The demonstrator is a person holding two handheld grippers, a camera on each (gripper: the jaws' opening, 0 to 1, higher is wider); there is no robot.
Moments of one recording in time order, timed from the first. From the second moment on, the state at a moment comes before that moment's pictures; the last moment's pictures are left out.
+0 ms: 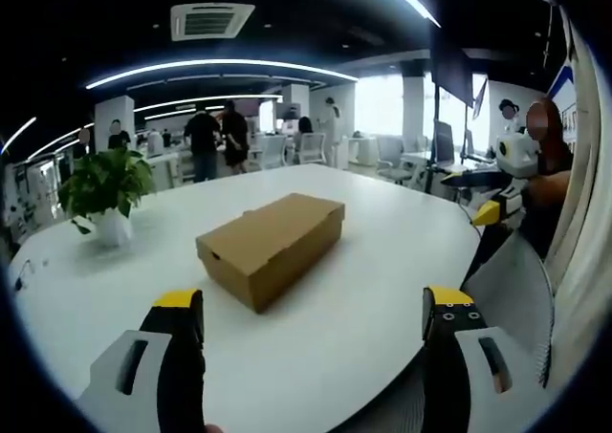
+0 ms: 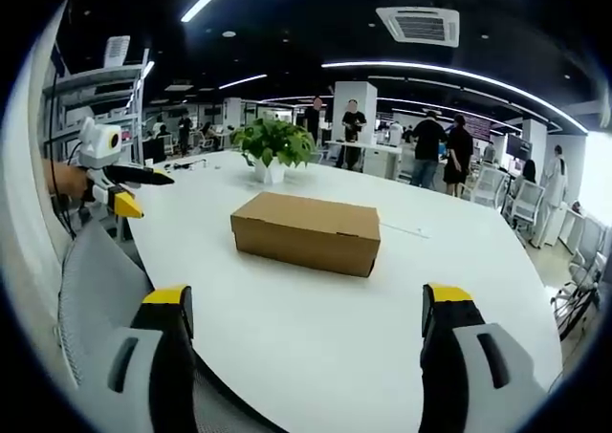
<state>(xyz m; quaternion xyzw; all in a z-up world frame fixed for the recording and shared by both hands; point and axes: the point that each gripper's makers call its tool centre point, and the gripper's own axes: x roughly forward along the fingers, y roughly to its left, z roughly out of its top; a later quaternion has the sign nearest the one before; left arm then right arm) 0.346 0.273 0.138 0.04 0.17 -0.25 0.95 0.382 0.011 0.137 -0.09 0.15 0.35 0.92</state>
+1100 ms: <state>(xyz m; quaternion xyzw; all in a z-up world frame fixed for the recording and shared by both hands) 0.353 0.281 0.138 0.03 0.17 -0.24 0.95 0.397 0.012 0.145 -0.06 0.14 0.36 0.92</state>
